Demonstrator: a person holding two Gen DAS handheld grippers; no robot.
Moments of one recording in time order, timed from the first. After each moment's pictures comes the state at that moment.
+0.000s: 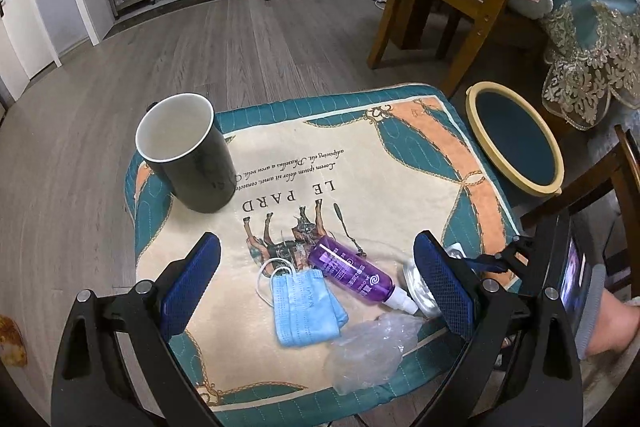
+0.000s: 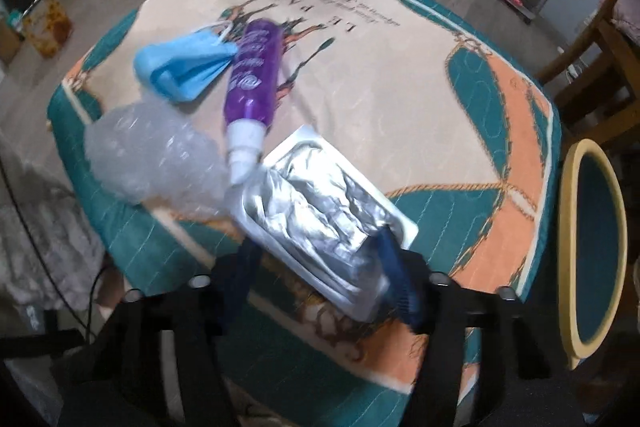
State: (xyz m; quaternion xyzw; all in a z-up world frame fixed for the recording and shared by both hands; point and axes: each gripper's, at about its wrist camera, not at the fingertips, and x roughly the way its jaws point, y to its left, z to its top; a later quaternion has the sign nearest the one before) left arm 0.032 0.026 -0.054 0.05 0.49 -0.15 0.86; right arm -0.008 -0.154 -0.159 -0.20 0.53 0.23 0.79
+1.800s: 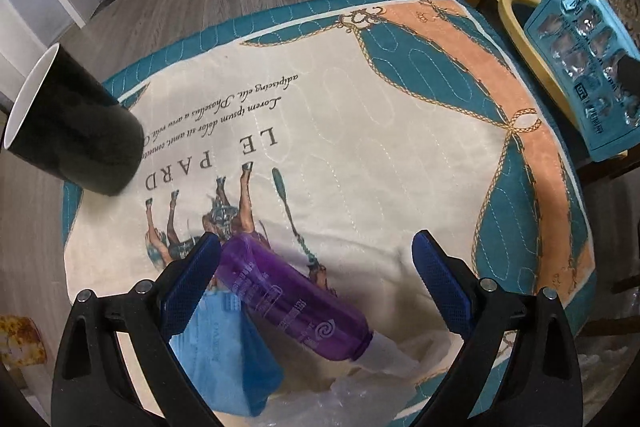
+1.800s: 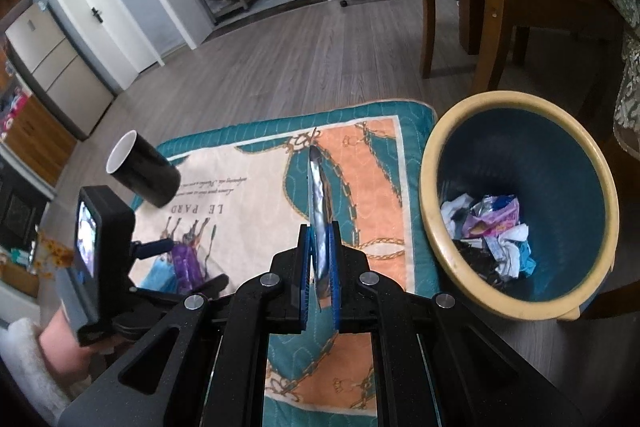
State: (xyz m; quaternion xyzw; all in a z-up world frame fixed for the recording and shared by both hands) left arm 0.066 -0.063 -0.168 0.12 0.56 -0.11 0.81; right arm 0.057 -0.298 -0.073 0.11 0.47 0.11 0.87
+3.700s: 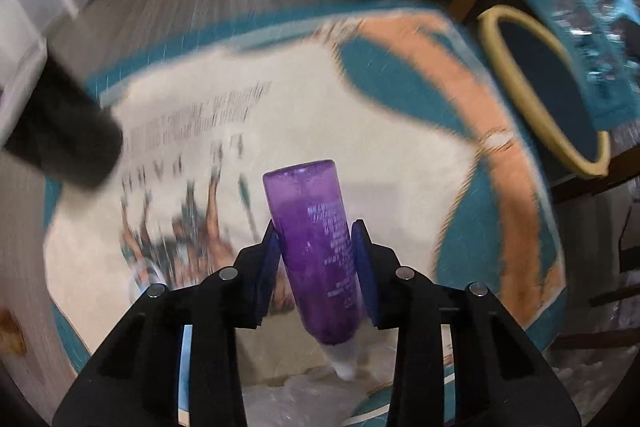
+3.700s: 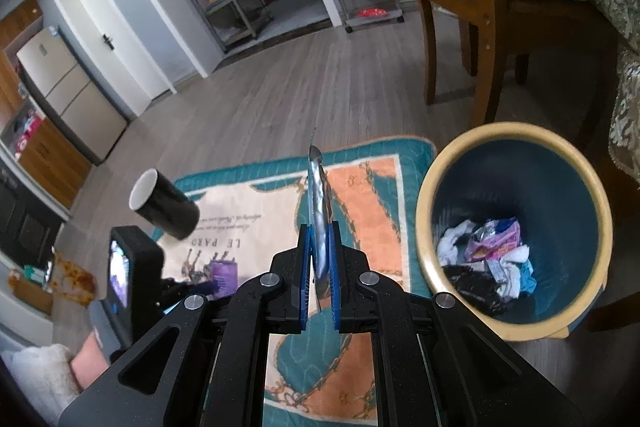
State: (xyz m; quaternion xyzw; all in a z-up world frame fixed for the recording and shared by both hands) left arm 0.067 -0.083 -0.147 0.09 0.54 -0.14 0.82; right arm 0.057 -0.320 -0.040 0.15 0.42 0.12 0.89
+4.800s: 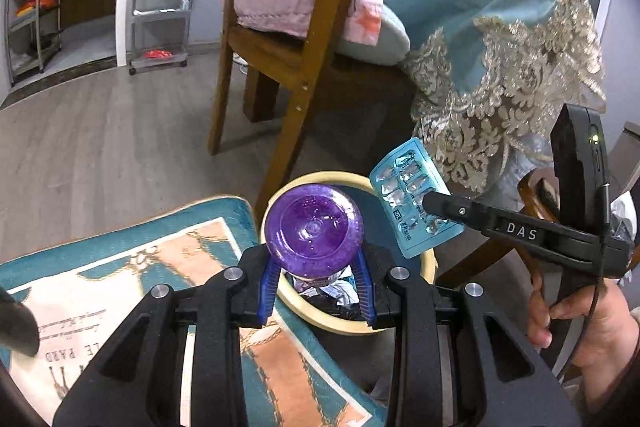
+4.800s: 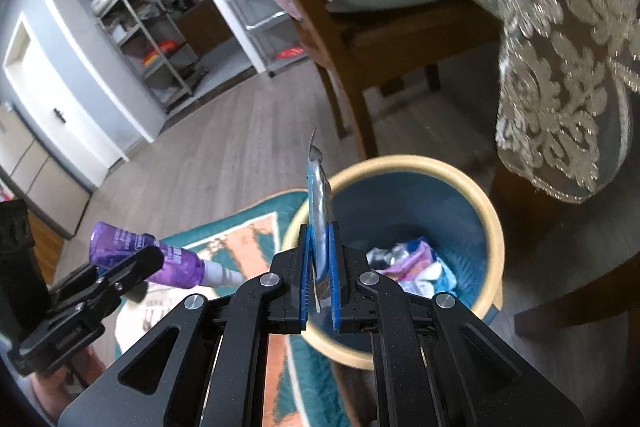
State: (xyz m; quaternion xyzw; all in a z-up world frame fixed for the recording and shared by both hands) left arm 0.075 -0.226 -0.024 0.00 0.38 -0.34 0.86; right arm 0.046 -0.458 -0.033 0.21 0.39 0.00 0.90
